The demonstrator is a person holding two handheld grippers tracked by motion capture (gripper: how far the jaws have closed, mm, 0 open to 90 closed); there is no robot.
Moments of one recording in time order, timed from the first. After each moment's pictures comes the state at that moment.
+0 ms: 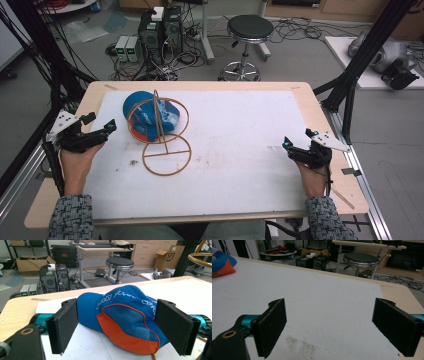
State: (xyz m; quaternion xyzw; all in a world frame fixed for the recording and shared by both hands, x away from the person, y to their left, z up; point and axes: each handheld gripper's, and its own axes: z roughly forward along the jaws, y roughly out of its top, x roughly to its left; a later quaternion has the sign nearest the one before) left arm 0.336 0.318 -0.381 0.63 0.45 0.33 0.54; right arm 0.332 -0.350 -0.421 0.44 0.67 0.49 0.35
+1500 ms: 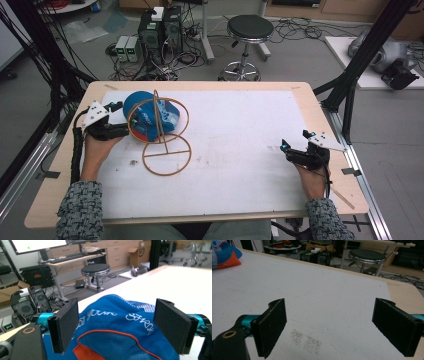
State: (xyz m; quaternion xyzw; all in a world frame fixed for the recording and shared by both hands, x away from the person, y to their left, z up) left arm 0.393 0.280 -0.400 0.69 0.31 0.34 0.56; right arm 0.330 -0.346 -0.423 0.43 0.69 0.48 0.34
